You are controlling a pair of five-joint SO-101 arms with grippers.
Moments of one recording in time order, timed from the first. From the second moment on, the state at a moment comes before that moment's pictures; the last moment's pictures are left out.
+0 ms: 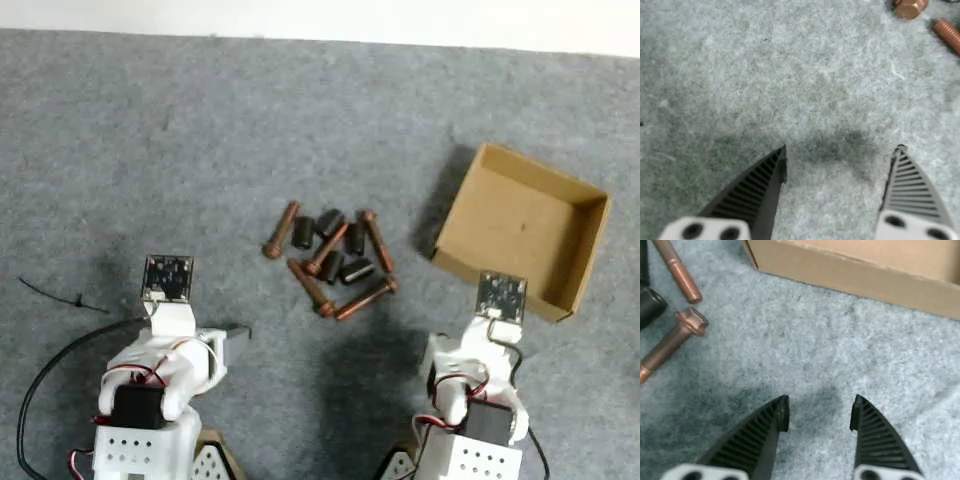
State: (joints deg) left arm -2.9 -103.1 96.1 72.8 7.3; right arm 8.0 -104.5 95.5 69.9 2.2
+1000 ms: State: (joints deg) left arm -22.1 -103.1 82.7 70.9 -13.7; right arm -20.0 -104.6 95.5 71.2 2.2
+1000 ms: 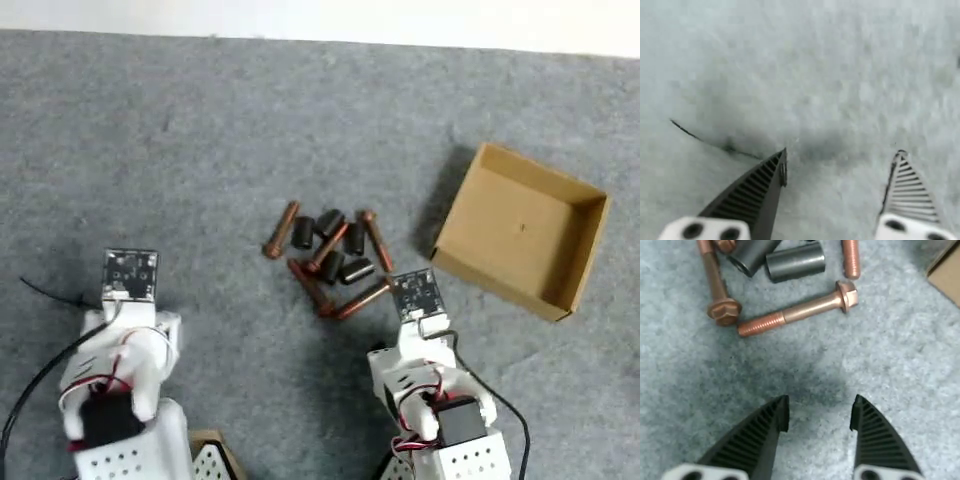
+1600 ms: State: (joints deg) left arm 0.1 -31.3 28.4 73.5 1.0; right arm -20.1 -104.6 95.5 71.2 2.2
